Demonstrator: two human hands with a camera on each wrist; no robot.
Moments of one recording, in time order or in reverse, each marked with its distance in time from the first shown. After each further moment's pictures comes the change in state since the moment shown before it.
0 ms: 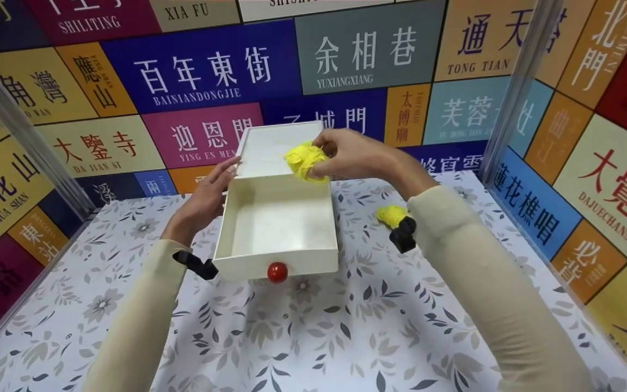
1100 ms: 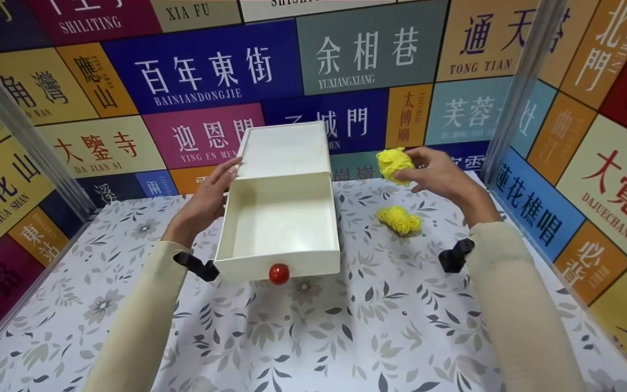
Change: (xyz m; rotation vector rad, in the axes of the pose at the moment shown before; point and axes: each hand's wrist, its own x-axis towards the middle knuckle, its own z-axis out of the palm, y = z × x) left_hand 0.001 -0.001 0.001 -0.005 0.010 0.001; right_hand -0.032 0.140 -0.015 0.135 0.211 0.221
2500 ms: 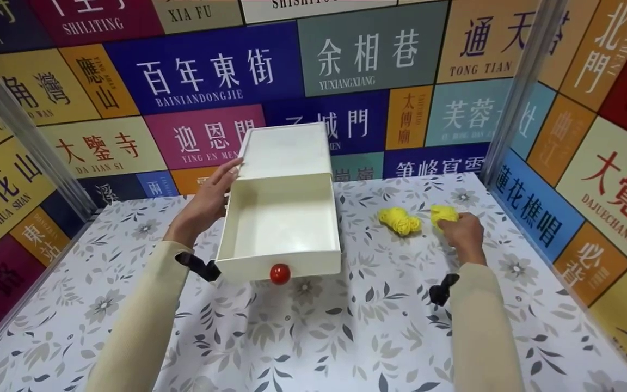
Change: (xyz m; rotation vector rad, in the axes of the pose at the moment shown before) left_hand -0.001 -0.001 0.001 -0.005 -0.011 0.011; right_hand 0.004 0.137 0.053 0.207 0.222 0.536
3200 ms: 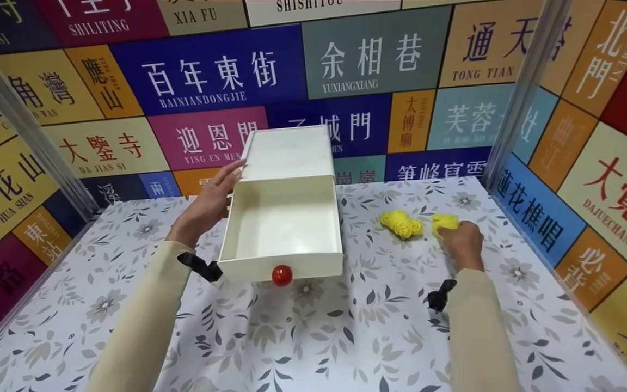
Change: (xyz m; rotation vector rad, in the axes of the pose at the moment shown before) left_hand 0.000 0.001 -0.001 -0.006 0.001 0.001; right_hand -0.002 0.006 0.008 -0.047 0.029 -0.003
